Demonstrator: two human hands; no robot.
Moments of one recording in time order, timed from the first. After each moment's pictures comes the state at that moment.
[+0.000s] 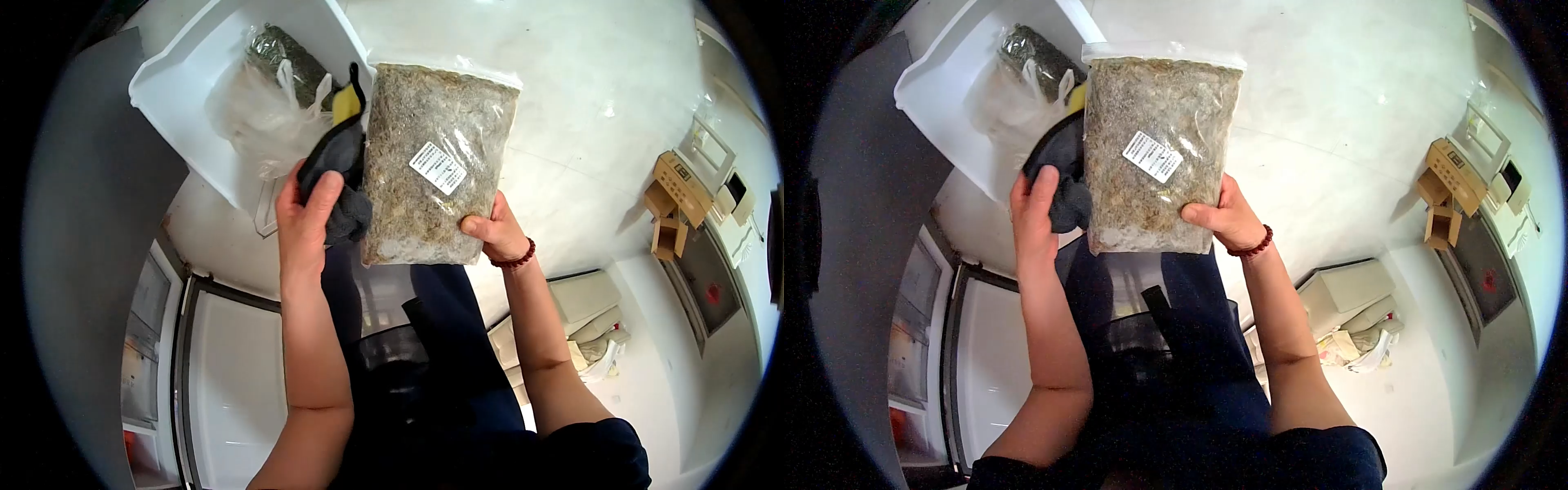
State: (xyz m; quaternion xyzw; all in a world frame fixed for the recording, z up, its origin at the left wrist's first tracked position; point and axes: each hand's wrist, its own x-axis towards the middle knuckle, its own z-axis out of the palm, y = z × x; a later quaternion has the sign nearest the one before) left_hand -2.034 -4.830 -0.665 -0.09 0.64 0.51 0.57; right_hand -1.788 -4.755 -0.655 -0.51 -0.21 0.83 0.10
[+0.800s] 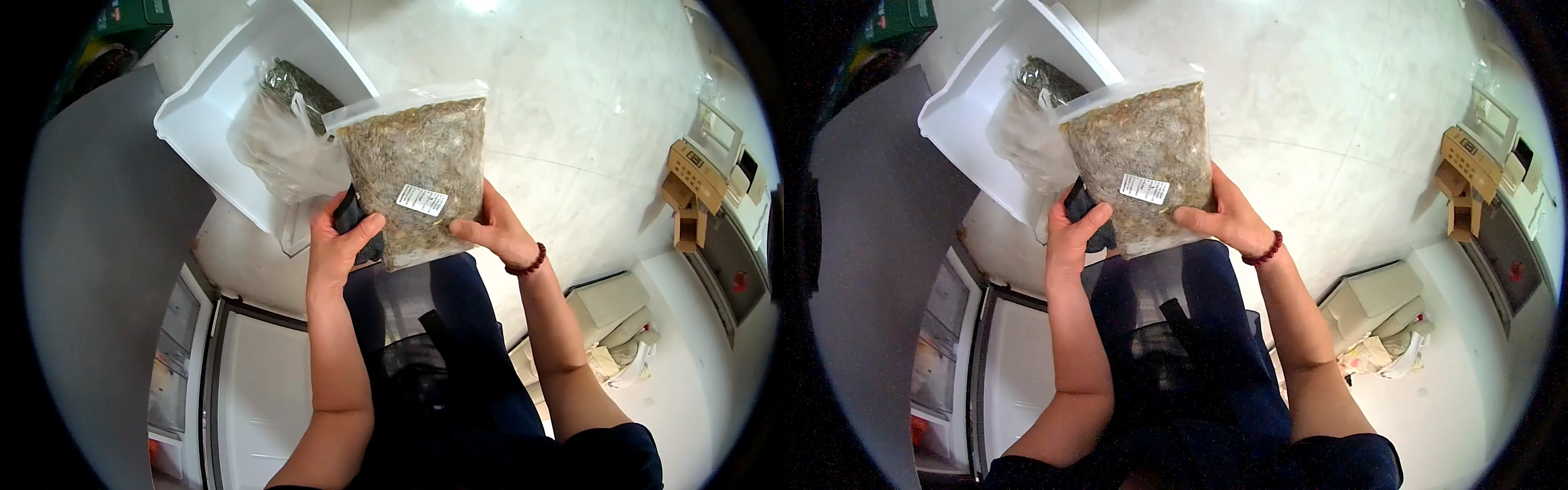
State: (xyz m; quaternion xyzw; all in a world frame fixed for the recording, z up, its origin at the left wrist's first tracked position) left_hand -2.030 -4.843 -0.676 0.00 0.59 0.46 0.66; right_hand -1.816 -4.736 -0.637 -0.50 -0.33 0.80 0.05
